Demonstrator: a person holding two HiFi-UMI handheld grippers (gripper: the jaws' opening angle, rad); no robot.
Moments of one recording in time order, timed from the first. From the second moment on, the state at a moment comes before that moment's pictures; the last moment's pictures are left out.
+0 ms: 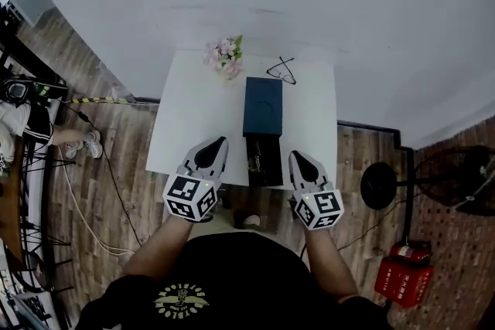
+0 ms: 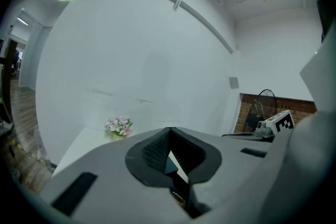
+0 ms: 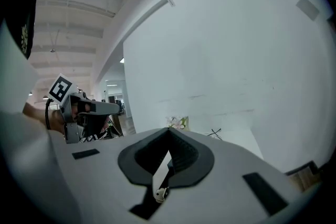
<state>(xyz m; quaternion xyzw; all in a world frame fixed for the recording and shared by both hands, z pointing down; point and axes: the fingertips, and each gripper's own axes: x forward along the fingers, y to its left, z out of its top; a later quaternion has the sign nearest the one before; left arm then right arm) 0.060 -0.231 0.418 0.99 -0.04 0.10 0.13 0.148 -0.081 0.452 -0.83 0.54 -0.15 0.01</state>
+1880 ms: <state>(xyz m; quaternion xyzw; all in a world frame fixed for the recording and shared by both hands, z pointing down) 0.111 -0.211 0.330 1.00 0.04 0.07 -0.04 0.151 -0.084 0.350 -0.84 0.53 -0.11 0.01</state>
